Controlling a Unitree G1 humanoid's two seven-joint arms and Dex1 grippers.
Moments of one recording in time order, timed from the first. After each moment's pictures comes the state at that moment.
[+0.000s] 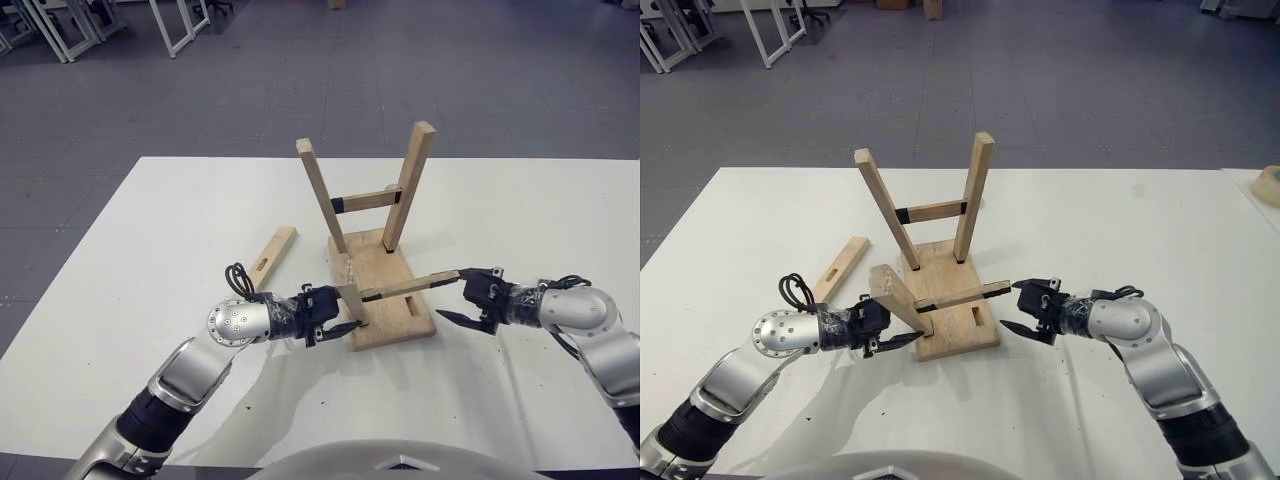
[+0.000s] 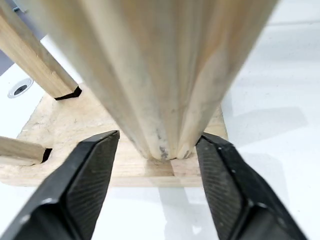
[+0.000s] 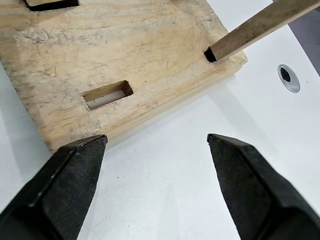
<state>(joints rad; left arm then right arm) -0.07 0.65 -0.40 -0.40 -0.15 0.31 -0.80 -0.03 -0.83 0.17 -0.32 0.04 0.32 0.89</state>
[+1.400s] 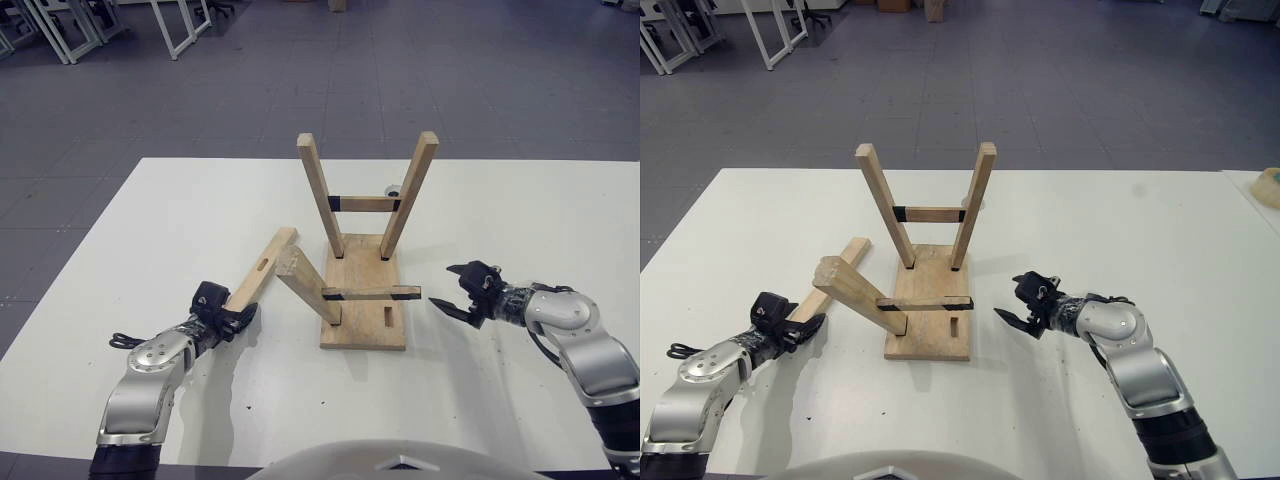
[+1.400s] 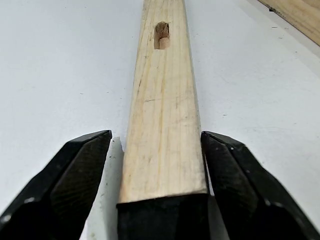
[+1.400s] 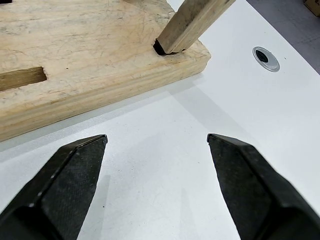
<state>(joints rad) 0.23 0.49 0.13 -0.24 -0.18 0.55 -0.49 -0.03 -0.68 0.13 -0.29 0.04 0.43 0.79</state>
